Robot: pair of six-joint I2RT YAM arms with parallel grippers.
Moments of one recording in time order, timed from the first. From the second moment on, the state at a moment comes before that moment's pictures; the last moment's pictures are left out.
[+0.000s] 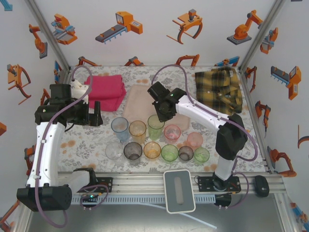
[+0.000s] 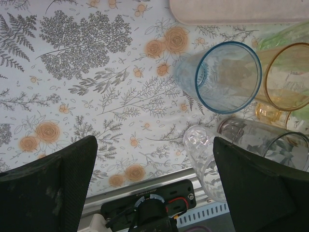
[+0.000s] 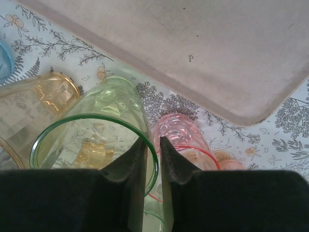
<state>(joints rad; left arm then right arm) -0.02 1.09 1.25 -1.13 0.25 0.14 0.80 1.80 1.57 -0.94 0.13 0.39</state>
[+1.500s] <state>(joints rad) 0.01 1.09 1.25 -1.13 0.28 0.12 0.75 1.76 1.68 -0.98 0.12 0.35</state>
